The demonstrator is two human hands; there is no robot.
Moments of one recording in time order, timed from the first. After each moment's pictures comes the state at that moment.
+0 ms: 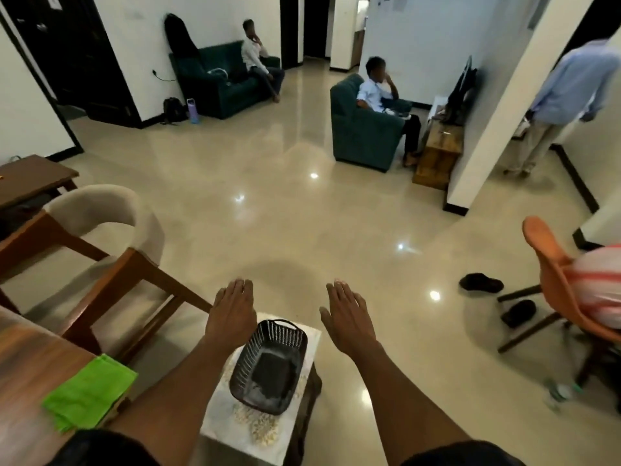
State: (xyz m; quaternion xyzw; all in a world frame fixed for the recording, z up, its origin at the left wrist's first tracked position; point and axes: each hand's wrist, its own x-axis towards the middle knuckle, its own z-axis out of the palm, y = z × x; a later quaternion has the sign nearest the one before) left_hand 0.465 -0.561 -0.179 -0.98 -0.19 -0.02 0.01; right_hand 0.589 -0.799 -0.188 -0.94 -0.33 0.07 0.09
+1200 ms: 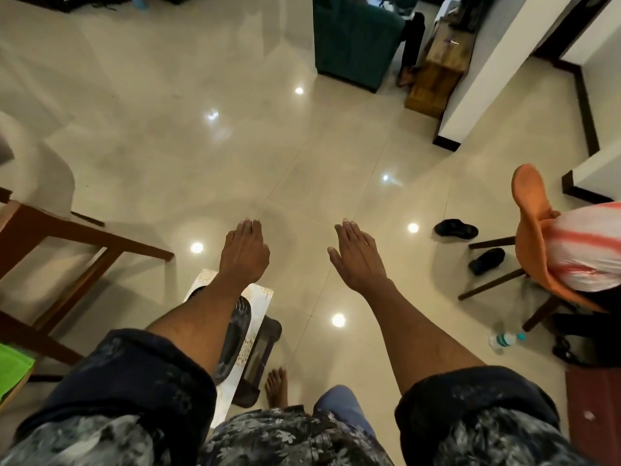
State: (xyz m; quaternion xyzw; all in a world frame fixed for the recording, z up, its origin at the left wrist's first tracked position) left_hand 0.704 -0.654 -0.231 -0.97 -0.21 0.04 -0.12; right_hand 0.821 -0.891 -0.236 -0.93 -0.34 0.06 0.08
